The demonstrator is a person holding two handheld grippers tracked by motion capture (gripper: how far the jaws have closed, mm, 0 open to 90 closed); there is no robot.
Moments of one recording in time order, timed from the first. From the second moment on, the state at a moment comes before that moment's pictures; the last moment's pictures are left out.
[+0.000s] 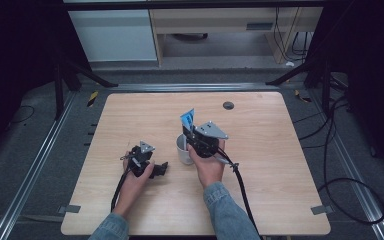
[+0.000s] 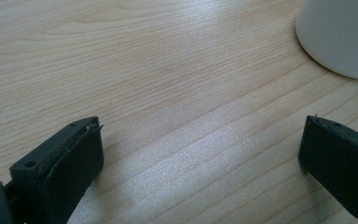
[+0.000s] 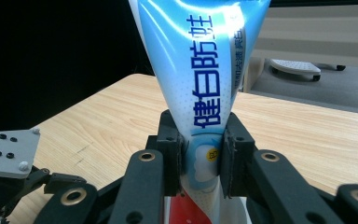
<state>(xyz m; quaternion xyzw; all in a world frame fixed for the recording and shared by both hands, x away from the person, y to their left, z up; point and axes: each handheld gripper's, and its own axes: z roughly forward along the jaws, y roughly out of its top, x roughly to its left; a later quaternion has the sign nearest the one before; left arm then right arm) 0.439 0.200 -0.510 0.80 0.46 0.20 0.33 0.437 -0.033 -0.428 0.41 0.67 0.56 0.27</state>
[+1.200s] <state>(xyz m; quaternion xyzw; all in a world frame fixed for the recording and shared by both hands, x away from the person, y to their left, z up) 0.439 0.200 -0.510 0.80 0.46 0.20 0.33 0.447 -0.042 -0.436 0.44 0.66 0.56 0.21</state>
